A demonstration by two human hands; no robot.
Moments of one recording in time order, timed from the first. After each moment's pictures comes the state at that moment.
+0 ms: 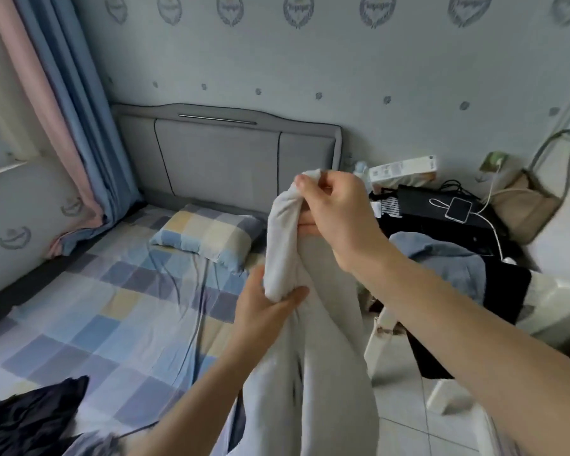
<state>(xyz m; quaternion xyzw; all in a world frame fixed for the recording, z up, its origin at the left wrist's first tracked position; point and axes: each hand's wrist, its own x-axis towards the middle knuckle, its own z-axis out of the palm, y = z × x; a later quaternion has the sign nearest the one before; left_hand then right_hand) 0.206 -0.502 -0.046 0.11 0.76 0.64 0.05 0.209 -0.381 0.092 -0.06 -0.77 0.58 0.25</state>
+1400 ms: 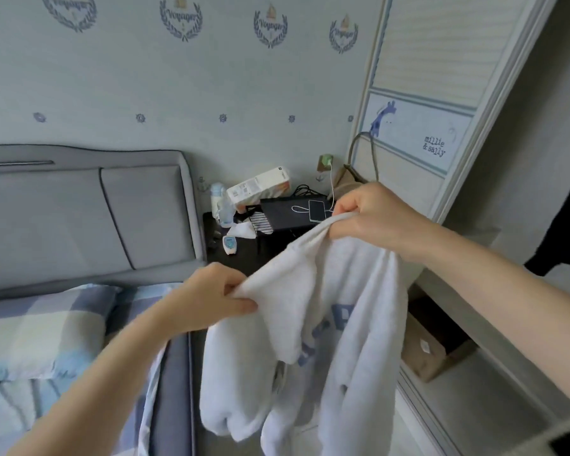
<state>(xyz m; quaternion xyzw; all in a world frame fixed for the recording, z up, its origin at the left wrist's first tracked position) -0.013 -0.371 0.025 0.56 0.78 0.23 0.18 0.183 -0.209 0.132 -0.27 -0.90 0.29 0.20</state>
